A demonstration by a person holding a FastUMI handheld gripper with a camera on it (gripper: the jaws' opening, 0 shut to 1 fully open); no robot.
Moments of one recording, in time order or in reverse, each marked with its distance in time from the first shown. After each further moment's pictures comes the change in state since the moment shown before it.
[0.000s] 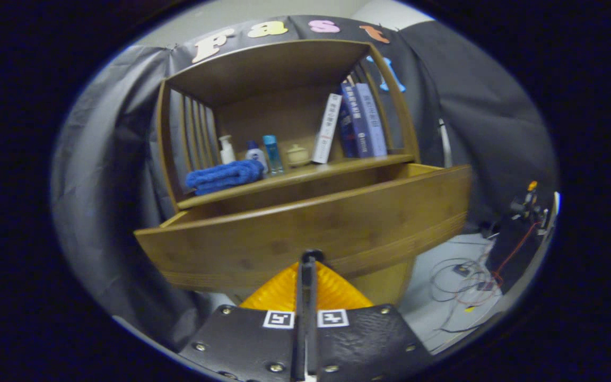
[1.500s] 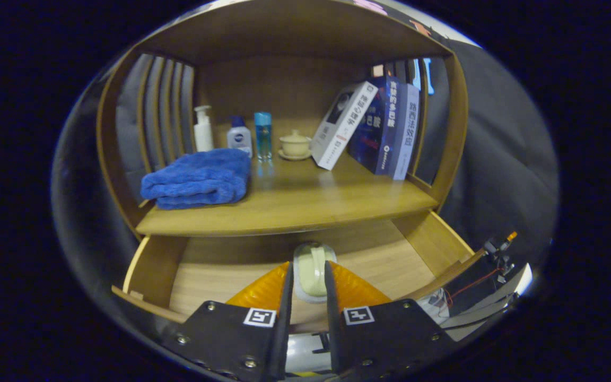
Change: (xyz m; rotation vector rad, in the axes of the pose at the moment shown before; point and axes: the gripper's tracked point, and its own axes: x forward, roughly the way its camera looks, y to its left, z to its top) arm 0.111 0.061 0.094 -0.190 0.339 -0.176
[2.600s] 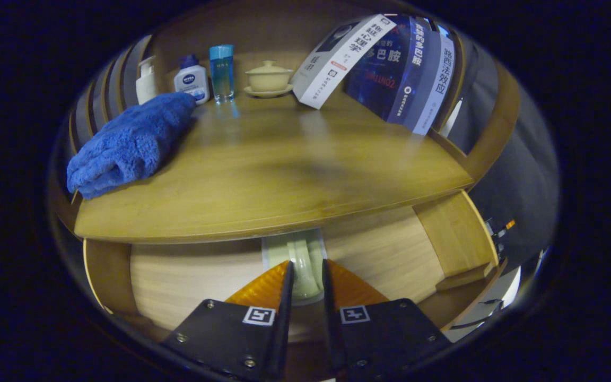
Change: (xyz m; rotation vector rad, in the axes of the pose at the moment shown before) arm 0.091 -0.022 -0.029 -0.027 0.283 -0.038
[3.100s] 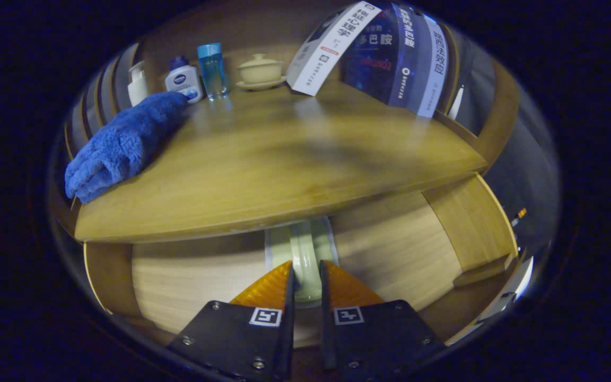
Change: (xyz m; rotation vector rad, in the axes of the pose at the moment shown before) arm 0.017 -0.006 -0.012 0.058 0.025 0.015
